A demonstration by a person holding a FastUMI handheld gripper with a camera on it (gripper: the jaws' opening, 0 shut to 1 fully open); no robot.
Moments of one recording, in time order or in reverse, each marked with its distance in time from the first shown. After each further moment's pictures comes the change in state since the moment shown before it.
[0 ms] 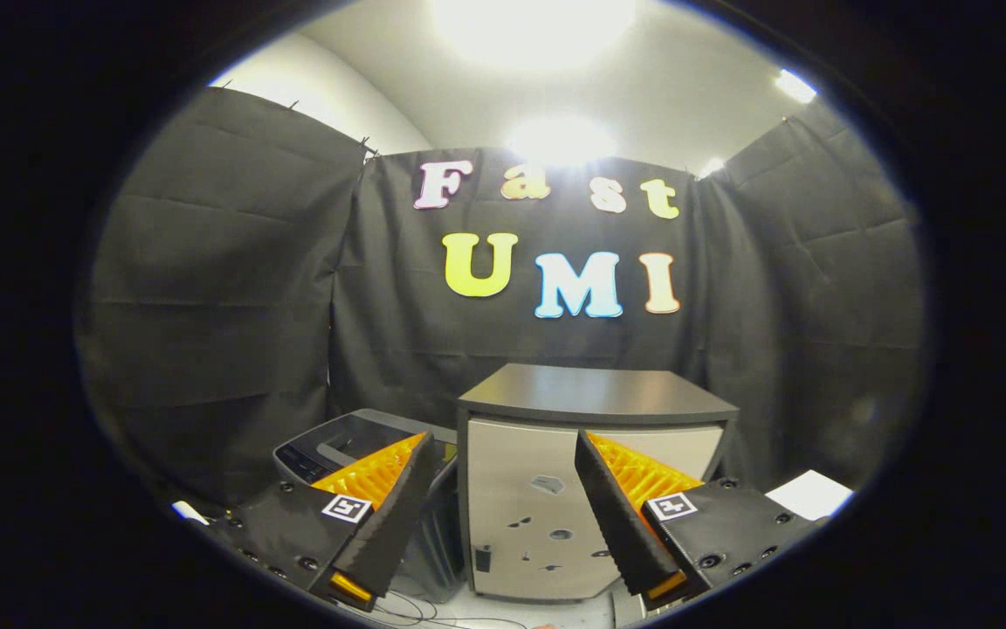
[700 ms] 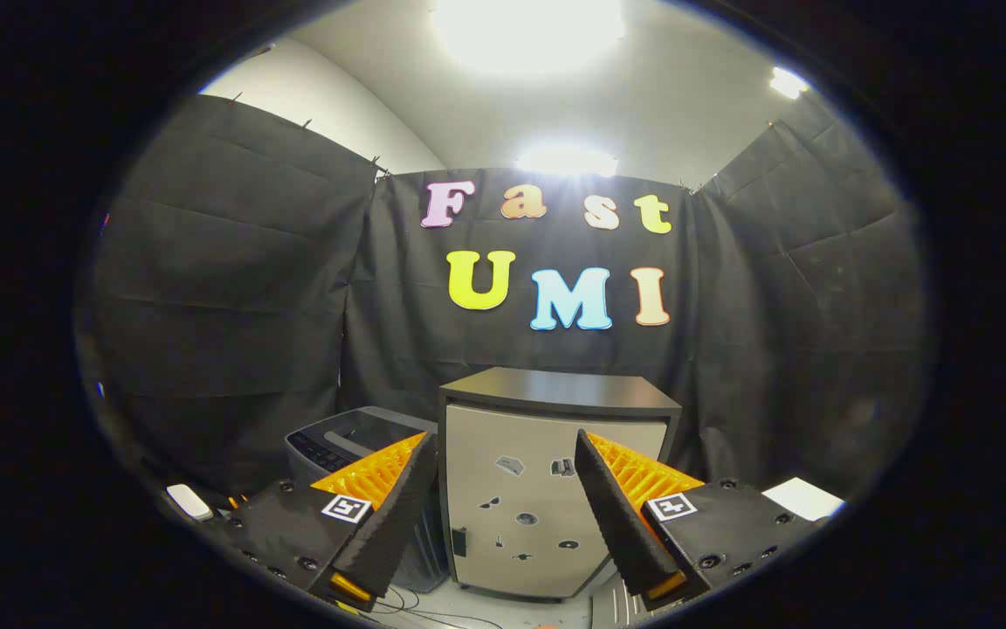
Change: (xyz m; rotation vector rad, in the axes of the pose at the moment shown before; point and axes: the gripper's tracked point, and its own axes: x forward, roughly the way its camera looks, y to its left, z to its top) arm -0.076 -0.046 -0.016 0.002 -0.034 0.038
